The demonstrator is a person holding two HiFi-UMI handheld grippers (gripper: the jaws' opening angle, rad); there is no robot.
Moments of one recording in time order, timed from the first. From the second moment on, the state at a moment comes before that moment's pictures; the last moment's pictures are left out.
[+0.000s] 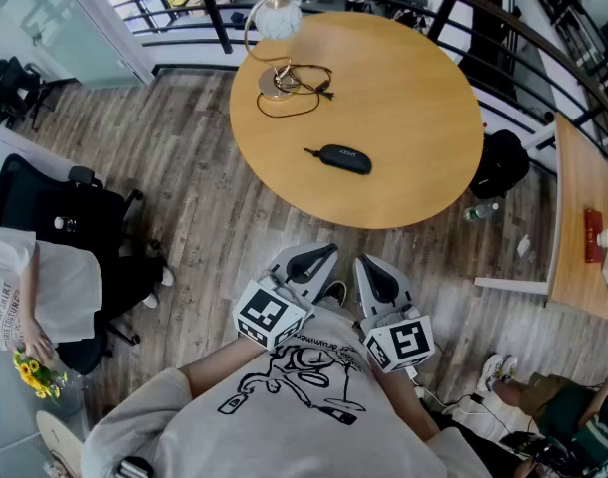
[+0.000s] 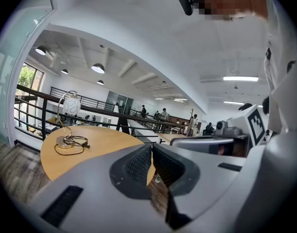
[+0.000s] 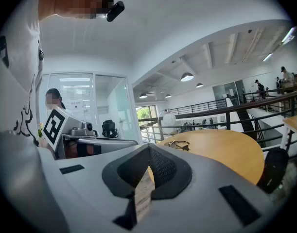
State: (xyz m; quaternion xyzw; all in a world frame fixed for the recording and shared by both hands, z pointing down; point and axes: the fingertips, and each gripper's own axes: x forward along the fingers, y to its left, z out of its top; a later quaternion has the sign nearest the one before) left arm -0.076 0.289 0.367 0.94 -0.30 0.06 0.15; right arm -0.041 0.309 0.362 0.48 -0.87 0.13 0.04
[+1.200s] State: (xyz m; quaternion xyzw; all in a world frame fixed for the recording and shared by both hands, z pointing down) left arm -0.019 0.242 0.410 0.92 -0.32 0.08 0.19; right arm 0.019 0.261 0.405 0.47 -0.86 0.19 0.05
